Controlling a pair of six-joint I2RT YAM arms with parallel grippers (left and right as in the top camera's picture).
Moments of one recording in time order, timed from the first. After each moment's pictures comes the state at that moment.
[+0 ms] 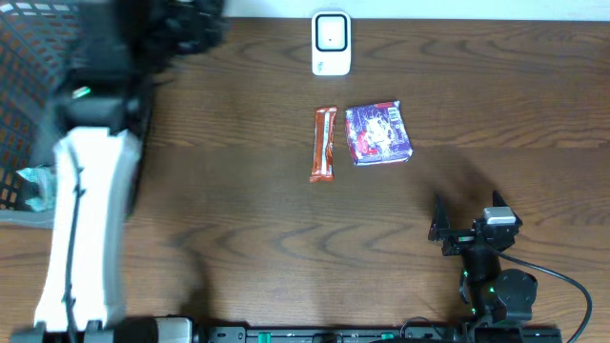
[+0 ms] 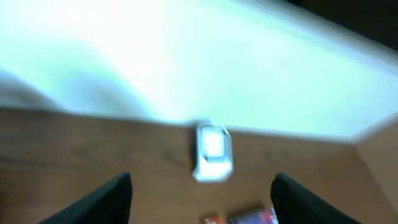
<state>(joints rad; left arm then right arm) 0.01 1.52 1.71 -0.56 0.32 -0.32 -0.01 0.01 0.01 -0.07 -0.08 0.01</state>
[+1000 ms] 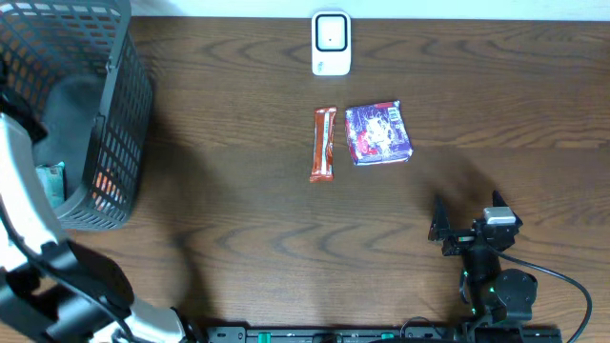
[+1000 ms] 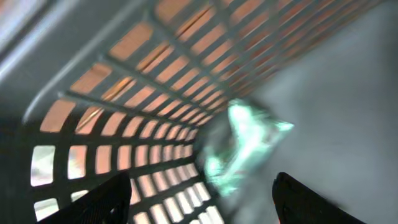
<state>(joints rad) 0.55 1.75 1.68 -1.05 -0.54 -0.16 -0.01 0.01 0.01 -0.07 -0.08 0.01</state>
